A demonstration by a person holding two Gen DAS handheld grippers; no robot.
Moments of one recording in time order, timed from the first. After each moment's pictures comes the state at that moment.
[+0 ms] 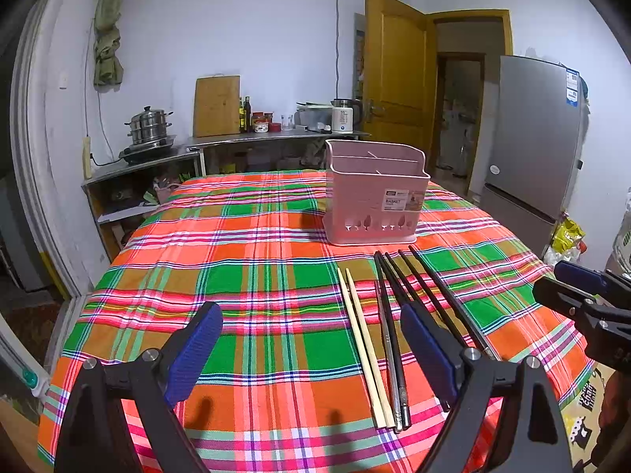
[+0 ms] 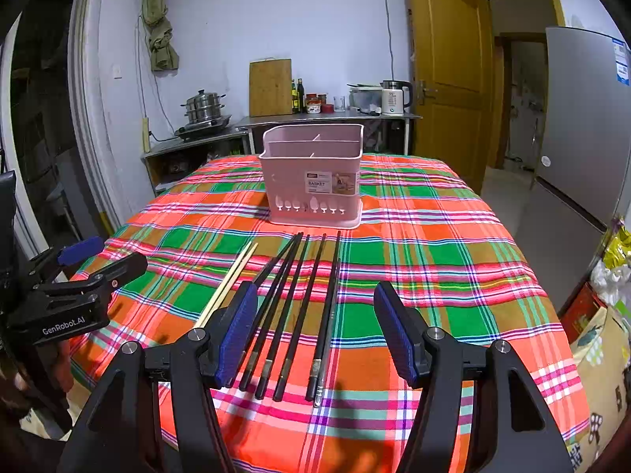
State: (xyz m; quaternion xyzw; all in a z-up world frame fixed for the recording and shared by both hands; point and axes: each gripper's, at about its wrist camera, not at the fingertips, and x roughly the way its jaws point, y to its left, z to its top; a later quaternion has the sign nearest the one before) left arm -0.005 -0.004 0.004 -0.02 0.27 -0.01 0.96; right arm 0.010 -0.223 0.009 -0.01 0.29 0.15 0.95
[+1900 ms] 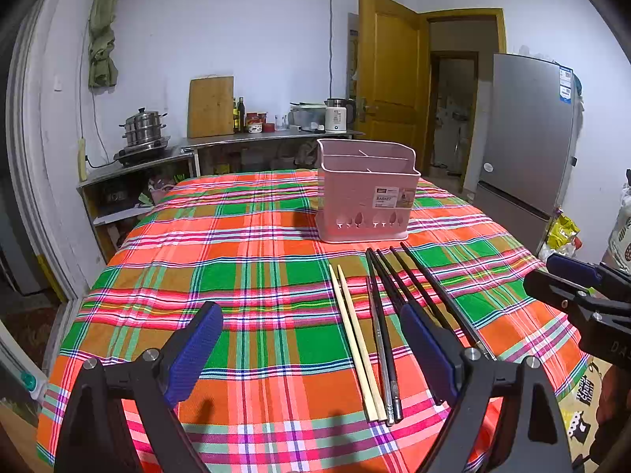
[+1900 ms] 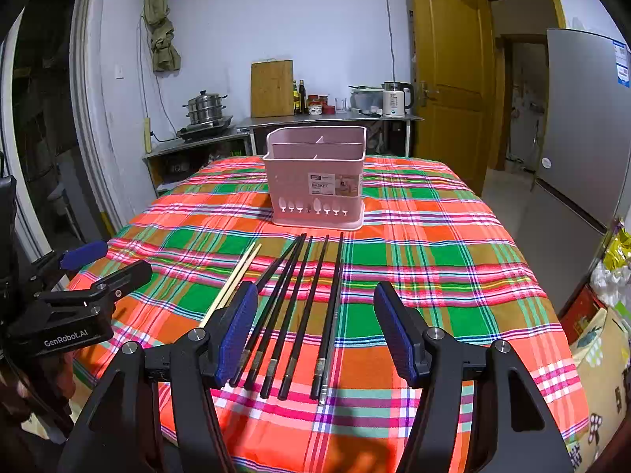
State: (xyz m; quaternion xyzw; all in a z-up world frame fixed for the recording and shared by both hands) left arm -0.006 -0.009 0.002 -0.01 0.27 -0.01 0.96; right arm 0.009 -0.220 0.009 -0.01 0.28 0.15 0.95
